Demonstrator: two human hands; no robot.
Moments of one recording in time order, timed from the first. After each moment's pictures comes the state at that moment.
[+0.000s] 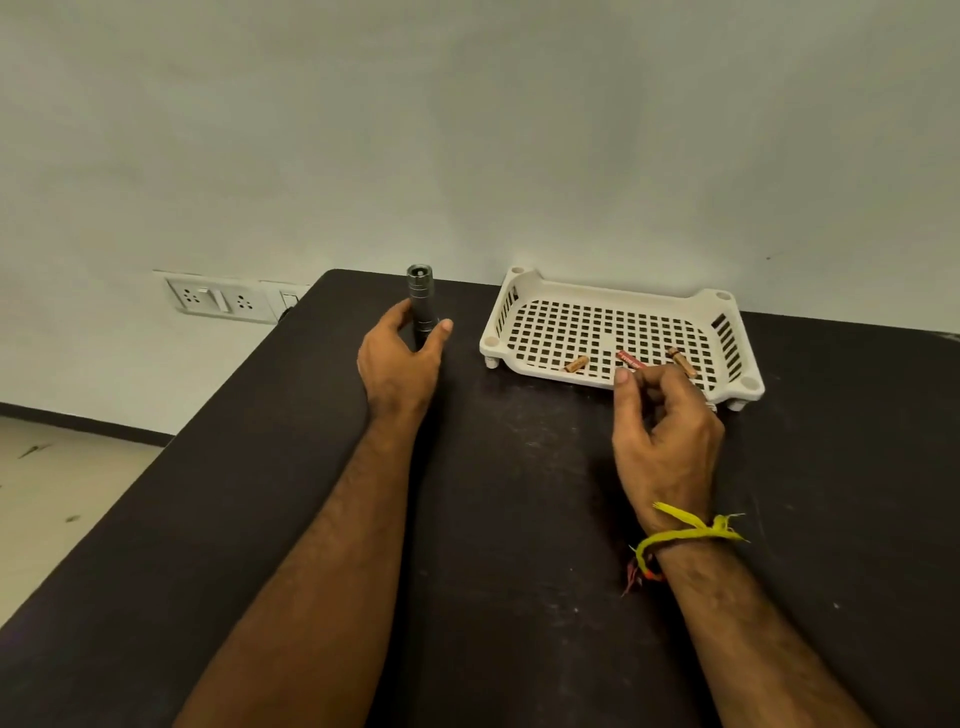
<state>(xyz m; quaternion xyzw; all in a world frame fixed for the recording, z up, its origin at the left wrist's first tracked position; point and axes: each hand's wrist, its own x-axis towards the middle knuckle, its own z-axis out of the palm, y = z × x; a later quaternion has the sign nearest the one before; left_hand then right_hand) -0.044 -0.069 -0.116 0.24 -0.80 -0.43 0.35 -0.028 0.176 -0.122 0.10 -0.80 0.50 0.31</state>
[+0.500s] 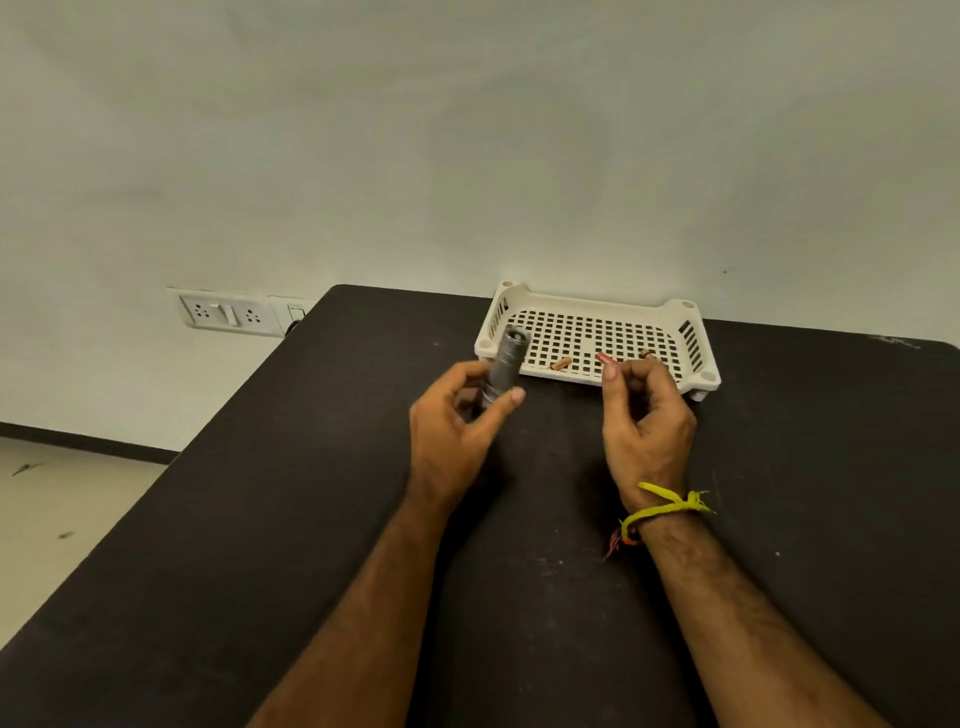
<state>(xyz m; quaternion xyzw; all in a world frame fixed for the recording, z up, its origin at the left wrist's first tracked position) 0.048 0.006 -0.108 0.02 -0.79 -0.54 0.30 -0.006 0.178 -0.109 0.09 -0.74 0.60 0.29</state>
